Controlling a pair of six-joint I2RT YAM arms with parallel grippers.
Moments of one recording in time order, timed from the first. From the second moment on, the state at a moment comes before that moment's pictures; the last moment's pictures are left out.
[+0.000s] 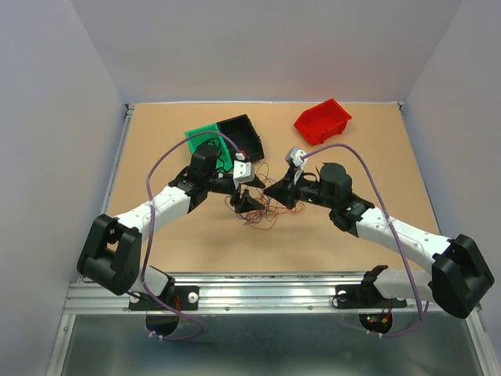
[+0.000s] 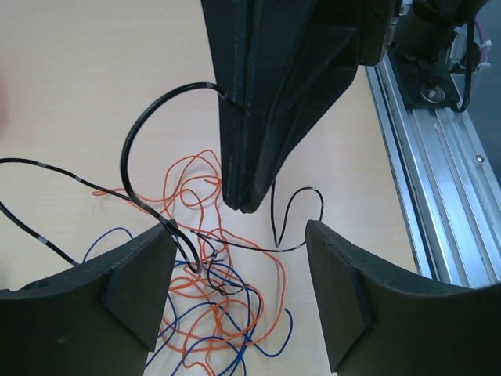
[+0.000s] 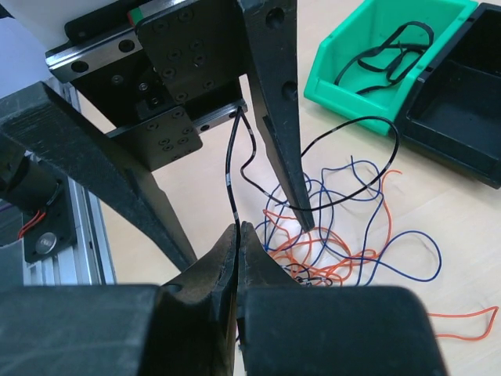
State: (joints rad) left arm -0.50 1.41 0.84 0.10 1.06 0.42; right arm 0.68 1.20 0.70 0.35 -0.49 0.12
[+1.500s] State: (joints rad) left arm -0.41 1.44 0.88 0.13 1.00 0.27; right arm 0.69 1.13 0.64 0.48 -0.35 0.18
